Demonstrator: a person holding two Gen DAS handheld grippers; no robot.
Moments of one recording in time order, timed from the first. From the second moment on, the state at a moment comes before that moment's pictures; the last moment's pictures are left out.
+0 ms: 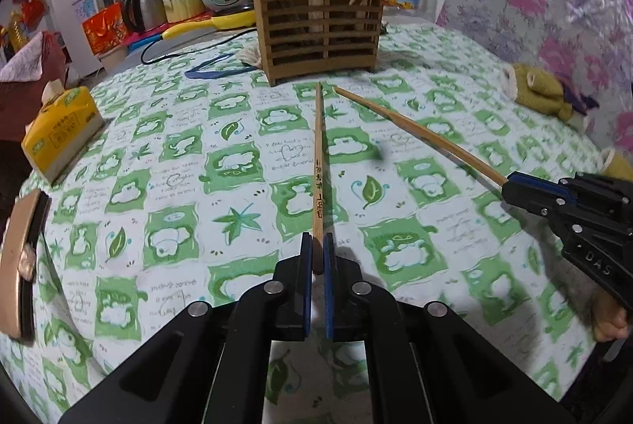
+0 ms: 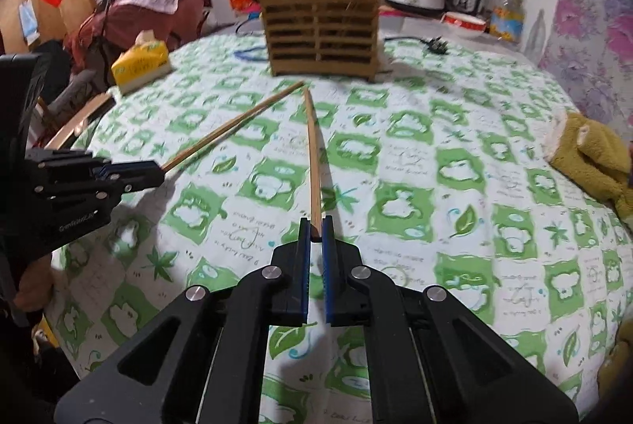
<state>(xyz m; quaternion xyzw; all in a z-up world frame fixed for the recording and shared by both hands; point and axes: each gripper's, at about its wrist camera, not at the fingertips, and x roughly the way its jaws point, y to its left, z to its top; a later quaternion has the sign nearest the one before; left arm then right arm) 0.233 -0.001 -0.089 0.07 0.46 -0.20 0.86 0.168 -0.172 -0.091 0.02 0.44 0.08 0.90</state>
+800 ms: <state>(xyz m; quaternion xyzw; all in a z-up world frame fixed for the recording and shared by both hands) 0.226 -0.011 0.091 0.04 0.34 -0.22 0.91 0.155 -0.188 0.074 0.03 0.30 0.08 0.95</state>
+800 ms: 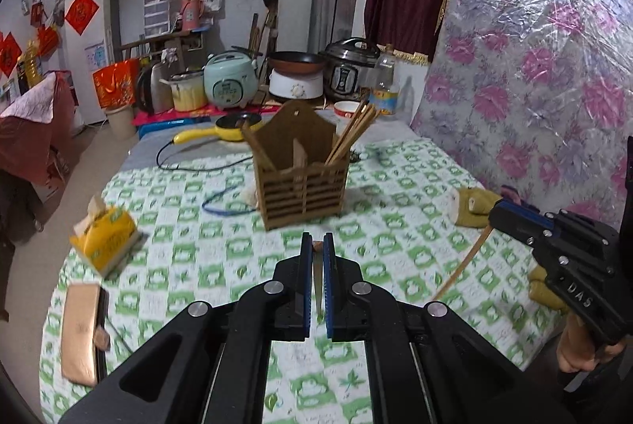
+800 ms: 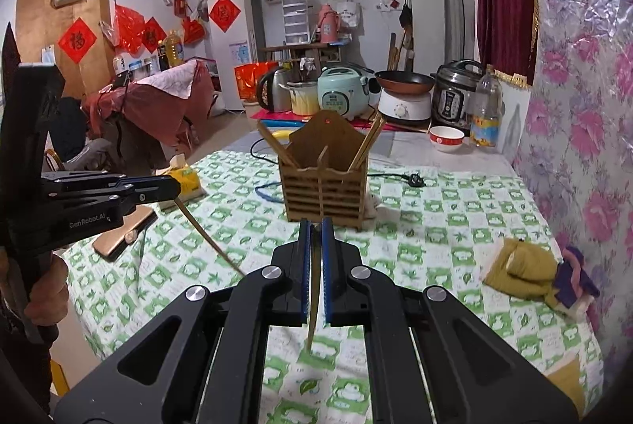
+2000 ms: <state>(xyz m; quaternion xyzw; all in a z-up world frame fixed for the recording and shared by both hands) 0.413 -0.022 0.116 -0.01 0.30 -0.14 0.94 0.359 -0.206 0.079 0.09 0.23 0.01 0.97</state>
